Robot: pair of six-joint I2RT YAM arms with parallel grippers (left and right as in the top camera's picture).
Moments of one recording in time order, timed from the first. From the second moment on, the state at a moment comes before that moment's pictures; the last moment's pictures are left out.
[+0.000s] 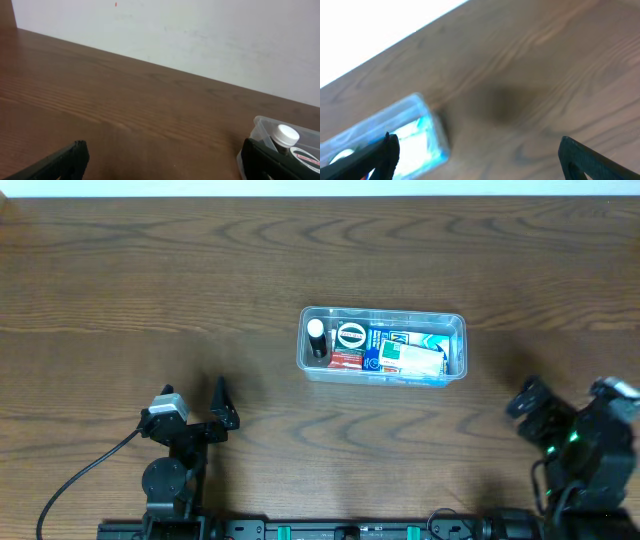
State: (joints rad) left arm -0.03 0.01 0.02 -0.12 -0.05 -0.28; right arm -0.02 0.47 0.74 -0.85 0.23 0.55
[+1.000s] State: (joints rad) left arm -0.03 0.01 0.02 -0.12 -0.05 -0.28; right arm 0.04 0.06 0.02 -0.08 -0.10 0.21
